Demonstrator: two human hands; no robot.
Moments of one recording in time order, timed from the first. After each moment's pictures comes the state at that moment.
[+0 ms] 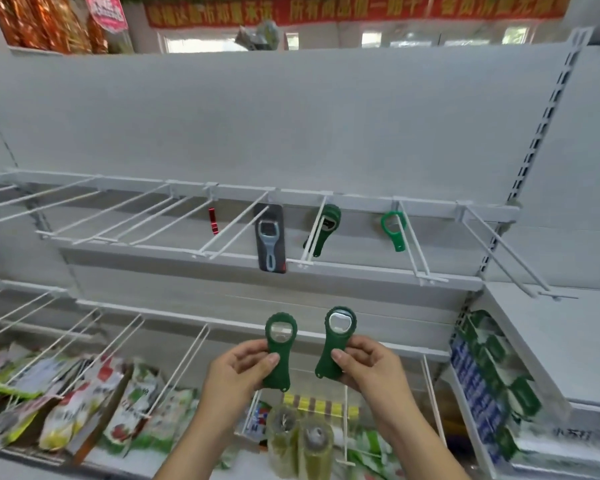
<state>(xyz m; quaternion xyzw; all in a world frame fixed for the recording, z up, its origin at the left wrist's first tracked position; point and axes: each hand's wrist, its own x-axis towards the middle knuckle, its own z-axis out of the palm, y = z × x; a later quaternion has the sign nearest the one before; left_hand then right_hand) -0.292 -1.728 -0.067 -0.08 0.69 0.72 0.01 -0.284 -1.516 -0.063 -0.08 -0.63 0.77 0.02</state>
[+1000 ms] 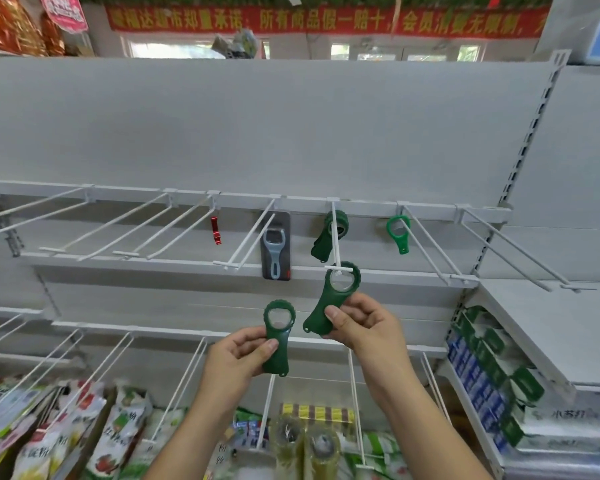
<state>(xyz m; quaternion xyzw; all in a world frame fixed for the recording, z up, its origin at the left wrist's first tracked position) -0.328 -1.776 -0.052 0.00 0.68 0.74 0.02 -0.297 -1.578 -0.003 0.00 -0.59 0.80 0.13</state>
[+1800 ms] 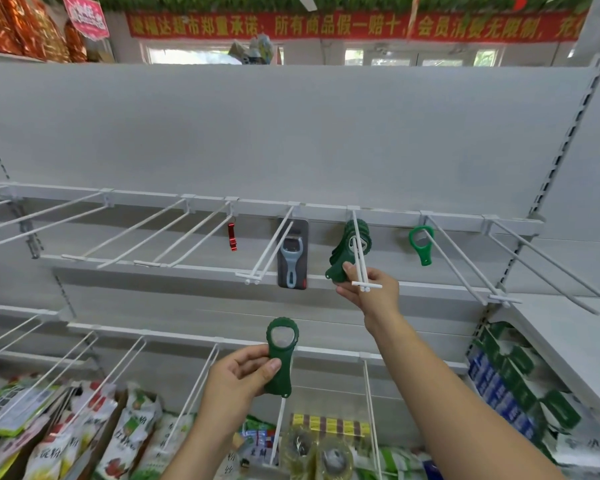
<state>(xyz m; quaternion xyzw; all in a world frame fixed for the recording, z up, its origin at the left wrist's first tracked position) -0.335 -1.798 -0.066 -0.03 0.67 0.74 0.02 -0.435 -1.563 -0.007 -0.16 -0.56 0.80 0.15</state>
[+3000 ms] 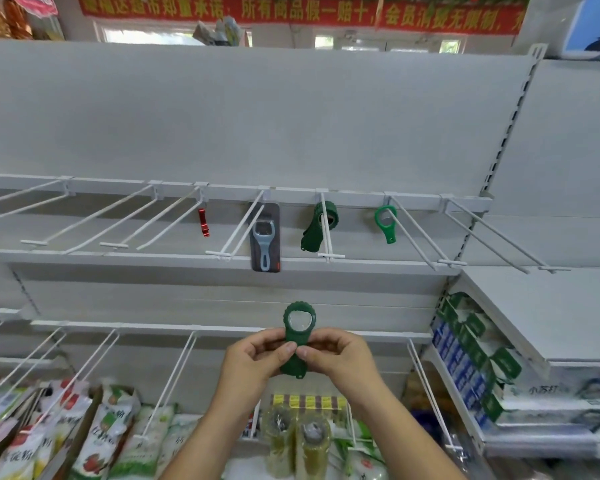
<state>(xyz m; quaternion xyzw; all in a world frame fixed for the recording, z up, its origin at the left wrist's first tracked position) -0.316 -1.750 -0.066 0.05 0.65 0.75 0.05 -0.289 -1.588 -0.057 -0.03 -0.66 0.75 0.04</state>
